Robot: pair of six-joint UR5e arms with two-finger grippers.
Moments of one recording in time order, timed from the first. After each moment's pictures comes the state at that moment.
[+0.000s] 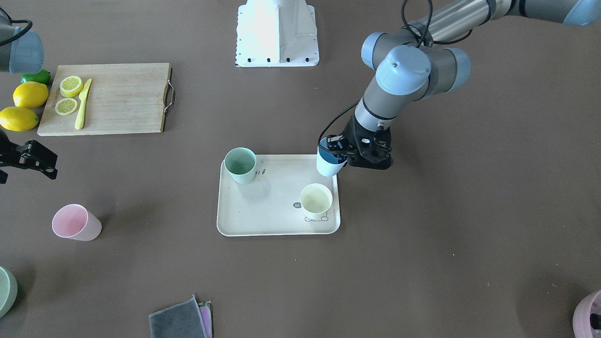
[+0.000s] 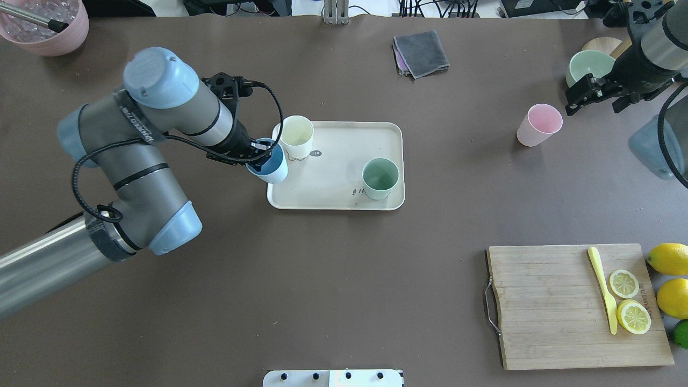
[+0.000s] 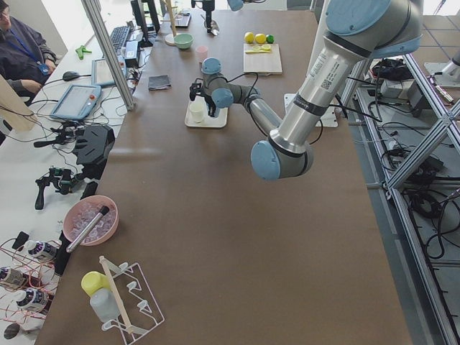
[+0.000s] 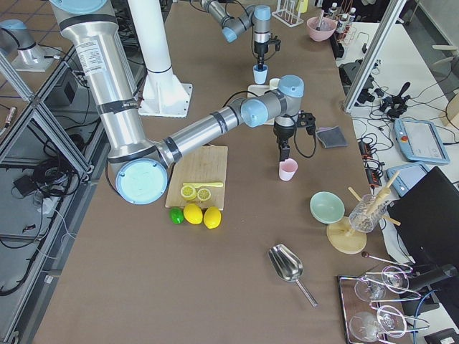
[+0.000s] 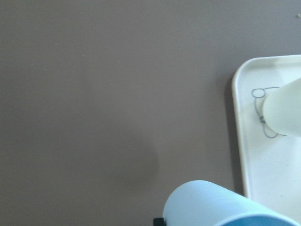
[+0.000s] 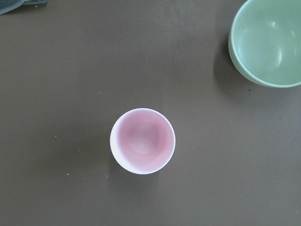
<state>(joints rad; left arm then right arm) -0.67 -2.22 -1.56 -1.83 -2.03 -1.11 1.16 -1.28 1.77 -1.63 2.21 0.50</state>
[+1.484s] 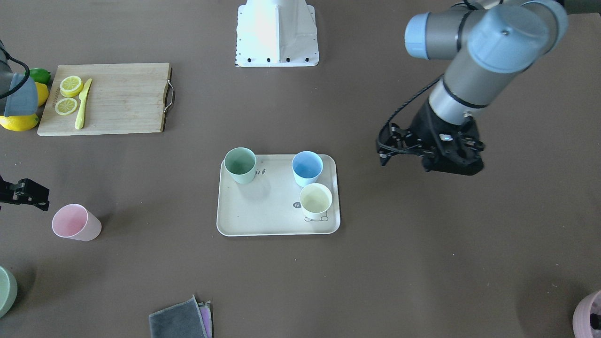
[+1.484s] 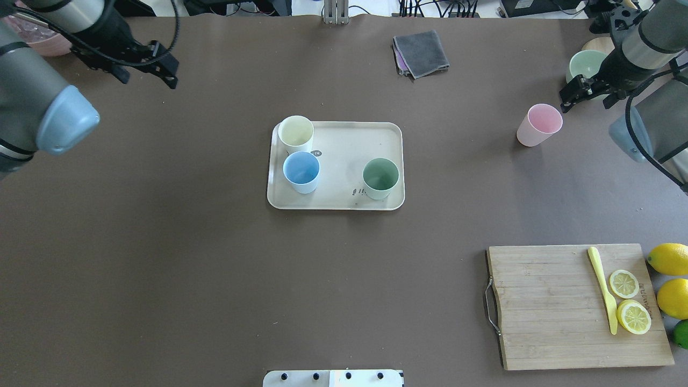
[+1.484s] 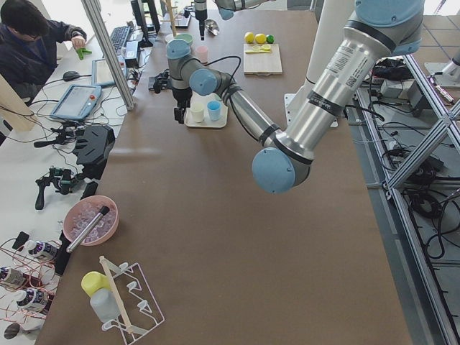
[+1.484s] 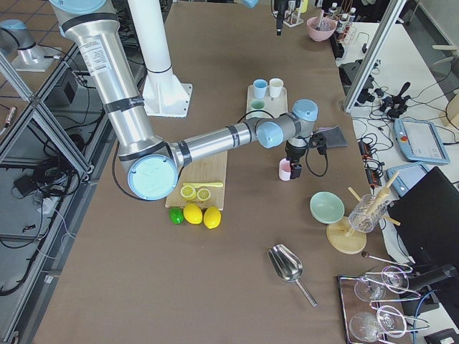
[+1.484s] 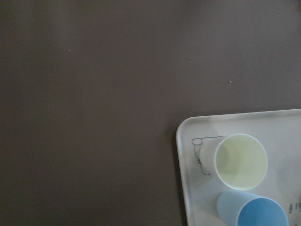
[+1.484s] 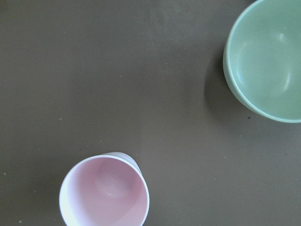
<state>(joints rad) -1.09 -2.09 -1.75 -1.48 -2.24 -0.54 1.13 -1.21 1.51 -1.46 2.20 0.50</state>
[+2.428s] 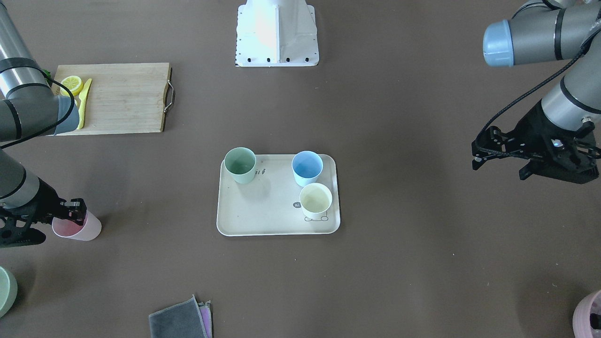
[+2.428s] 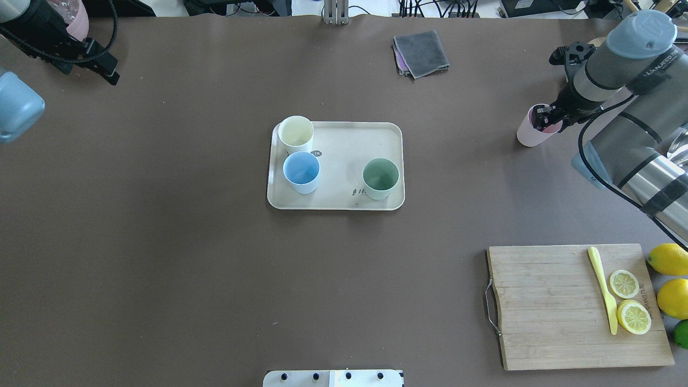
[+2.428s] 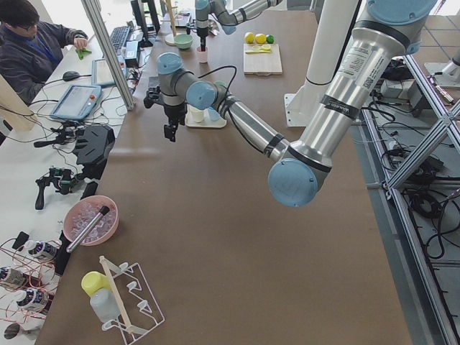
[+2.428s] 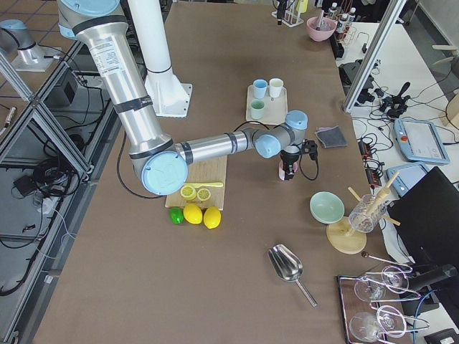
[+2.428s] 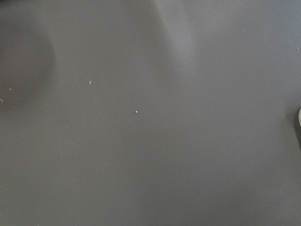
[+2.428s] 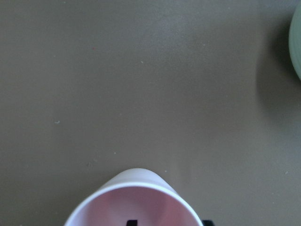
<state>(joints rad) -1.15 -2.03 -1.75 -1.47 -2.25 -0.40 1.02 -1.19 1.38 -1.27 2.13 0.64</state>
